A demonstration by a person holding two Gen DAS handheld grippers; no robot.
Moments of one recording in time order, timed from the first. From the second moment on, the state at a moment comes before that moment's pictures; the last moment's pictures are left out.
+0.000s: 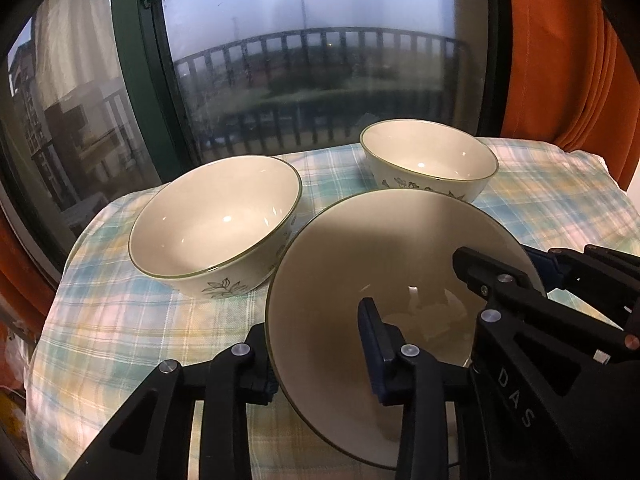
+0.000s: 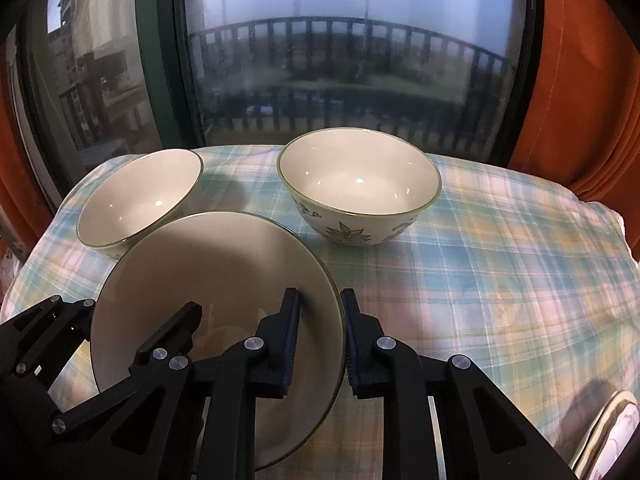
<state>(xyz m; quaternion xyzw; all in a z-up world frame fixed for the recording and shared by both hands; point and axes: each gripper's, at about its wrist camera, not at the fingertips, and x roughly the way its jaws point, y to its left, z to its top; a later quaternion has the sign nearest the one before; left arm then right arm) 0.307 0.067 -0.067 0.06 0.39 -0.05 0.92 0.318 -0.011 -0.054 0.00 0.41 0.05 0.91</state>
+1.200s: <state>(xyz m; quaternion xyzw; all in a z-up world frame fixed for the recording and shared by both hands) 0.183 0.008 -0.042 0.05 0.37 -0.06 0.93 0.185 -0.080 -0.024 0.03 0.38 0.05 0.92</state>
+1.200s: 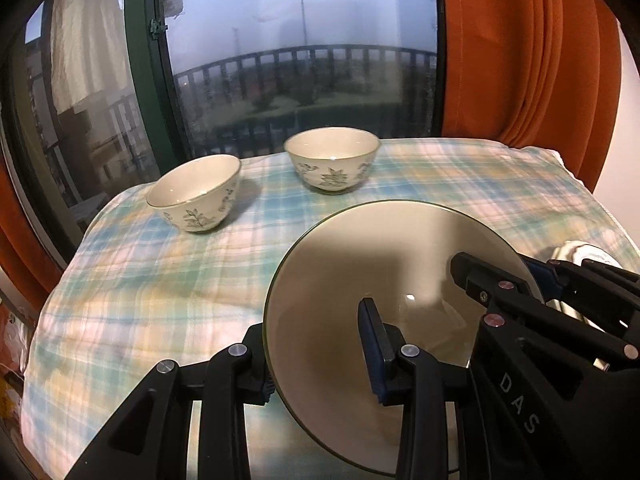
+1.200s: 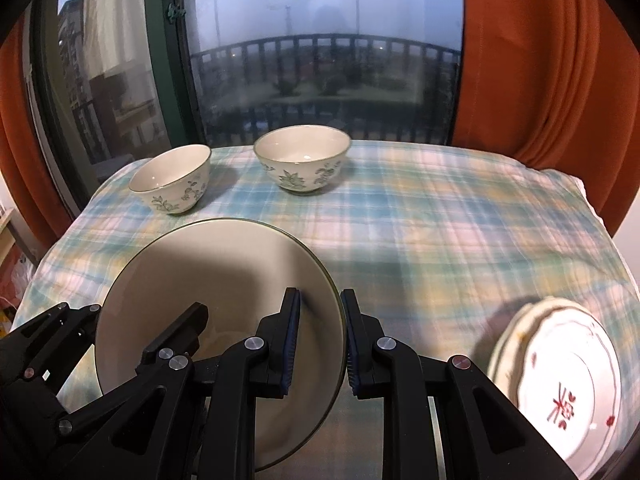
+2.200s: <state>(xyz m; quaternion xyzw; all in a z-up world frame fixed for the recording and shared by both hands) 0.145 -0.052 -0.068 0.07 0.39 -0.07 0.92 0.130 -0.148 -0.056 0.06 0.40 0.04 0.91</state>
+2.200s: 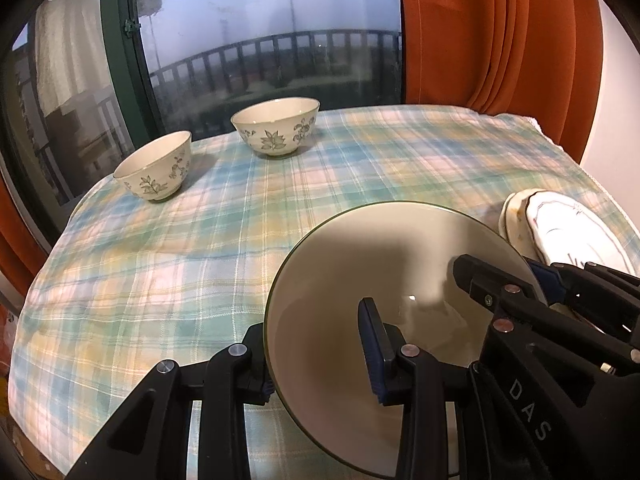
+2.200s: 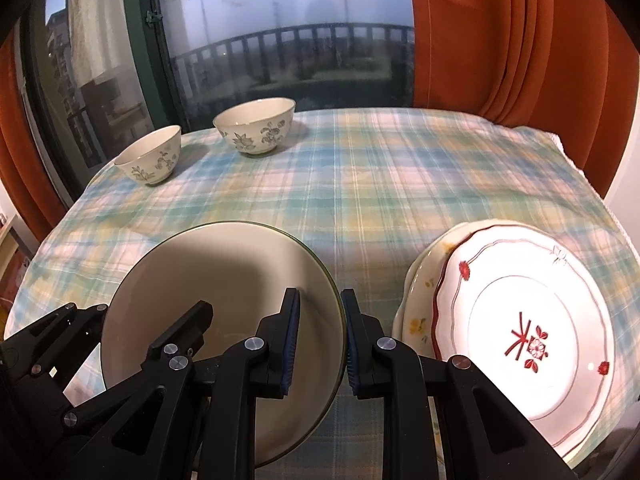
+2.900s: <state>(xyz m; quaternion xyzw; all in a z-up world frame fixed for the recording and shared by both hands) 0.132 -0.038 -0.056 0.05 0.37 -0.10 0.92 0.116 -0.130 -0.038 0.04 0.35 0.05 0.93</state>
